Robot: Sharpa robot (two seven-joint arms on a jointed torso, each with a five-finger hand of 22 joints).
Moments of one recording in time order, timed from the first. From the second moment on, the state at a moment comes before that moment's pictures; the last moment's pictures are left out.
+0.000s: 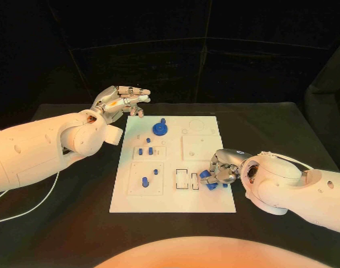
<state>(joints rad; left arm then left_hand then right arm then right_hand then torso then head) 1.20 -0.78 -0.08 1.33 -0.05 -0.10 0.41 1.30 -0.05 0.39 -0.09 0.06 0.96 0.19 0.17 0.07 0.99 0.11 0.44 0.11 1.19 0.03 1.10 0.54 0.18 1.15 0.13 0.66 0.71 0.95 -0.95 -0.01 1.84 -1.50 -0.18 -0.60 1.30 0.02 -0.21 0.22 0.36 0.90 0.10 0.47 0.21 1.46 0.02 1.42 1.31 1.47 -0.06 1.53 1.31 0.06 1.46 0.05 1.45 1.30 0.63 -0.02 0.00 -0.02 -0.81</state>
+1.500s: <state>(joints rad) 1.20 -0.77 -0.08 1.33 -0.05 -0.09 0.41 1.30 -0.05 0.39 -0.09 0.06 0.96 0.19 0.17 0.07 0.99 0.11 0.44 0.11 1.19 0.03 1.10 0.54 0.18 1.15 0.13 0.66 0.71 0.95 -0.86 -0.02 1.86 -1.26 -0.36 -0.62 1.26 0.06 -0.25 0.27 0.46 0.96 0.08 0.49 0.24 1.47 0.00 1.42 1.31 1.47 -0.07 1.53 1.31 0.06 1.47 0.04 1.45 1.31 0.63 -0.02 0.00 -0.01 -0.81</state>
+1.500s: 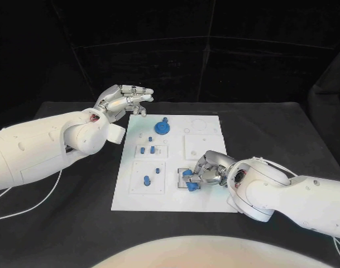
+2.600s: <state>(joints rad) 1.20 -0.77 -0.08 1.33 -0.05 -0.09 0.41 1.30 -0.05 0.39 -0.09 0.06 0.96 0.19 0.17 0.07 0.98 0.12 0.44 0.11 1.19 0.03 1.10 0.54 0.18 1.15 0.13 0.66 0.70 0.95 -0.84 -0.02 1.86 -1.33 -0.36 -0.65 1.12 -0.06 -0.14 0.26 0.12 0.95 0.07 0.49 0.30 1.47 -0.01 1.35 1.31 1.47 -0.07 1.52 1.31 0.06 1.47 0.04 1.45 1.30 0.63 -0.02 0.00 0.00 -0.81</state>
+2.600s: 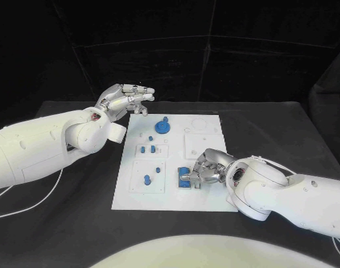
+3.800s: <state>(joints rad) 1.20 -0.77 -0.08 1.33 -0.05 -0.09 0.40 1.30 -0.05 0.39 -0.09 0.06 0.96 0.19 0.17 0.07 0.98 0.12 0.44 0.11 1.19 0.03 1.10 0.54 0.18 1.15 0.13 0.66 0.70 0.95 -0.88 -0.02 1.88 -1.35 -0.31 -0.57 1.29 0.00 -0.17 0.16 0.19 1.00 0.05 0.52 0.35 1.47 -0.02 1.35 1.31 1.47 -0.08 1.52 1.31 0.06 1.47 0.04 1.45 1.31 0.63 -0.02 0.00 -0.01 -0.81</state>
